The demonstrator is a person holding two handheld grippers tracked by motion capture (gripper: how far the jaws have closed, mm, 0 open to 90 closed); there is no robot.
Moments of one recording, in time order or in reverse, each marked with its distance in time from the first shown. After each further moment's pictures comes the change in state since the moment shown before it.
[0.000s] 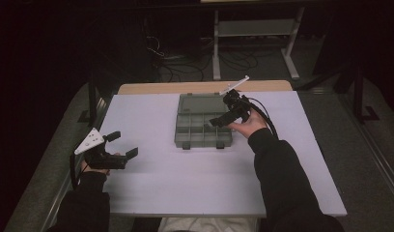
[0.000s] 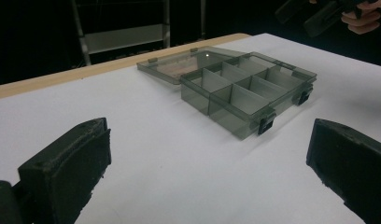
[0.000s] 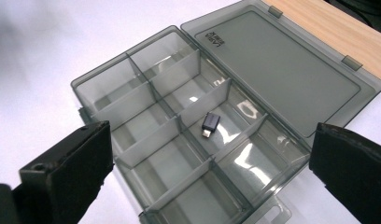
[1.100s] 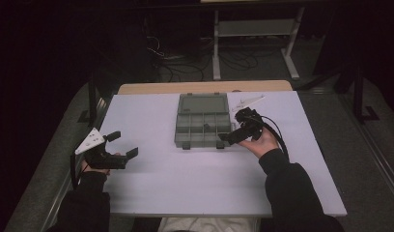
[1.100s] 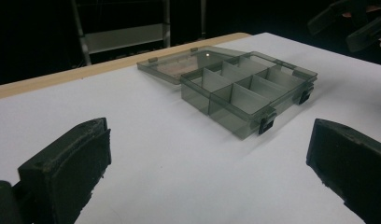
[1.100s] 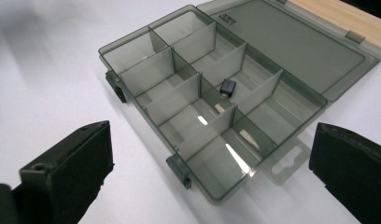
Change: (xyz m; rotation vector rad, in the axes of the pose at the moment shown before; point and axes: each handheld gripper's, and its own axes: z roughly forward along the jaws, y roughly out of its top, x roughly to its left) left arm 0.000 0.000 0.001 0.001 0.000 0.001; right arm 0.020 -0.055 -0.024 -0.079 -0.004 0.008
